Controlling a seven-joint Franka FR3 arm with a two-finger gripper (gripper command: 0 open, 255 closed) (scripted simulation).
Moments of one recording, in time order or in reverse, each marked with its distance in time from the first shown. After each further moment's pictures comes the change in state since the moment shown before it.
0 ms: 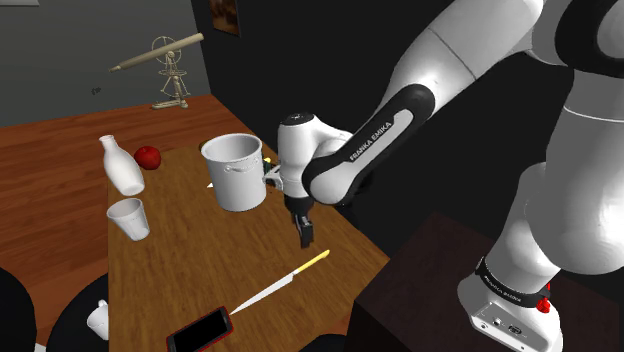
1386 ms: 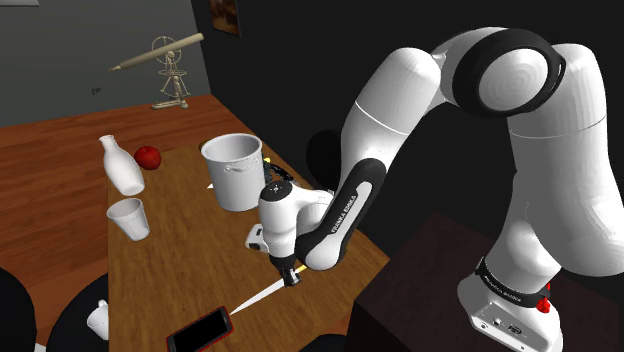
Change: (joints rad) arm 0.127 0.370 -0.016 0.130 -0.201 0.220 0.001
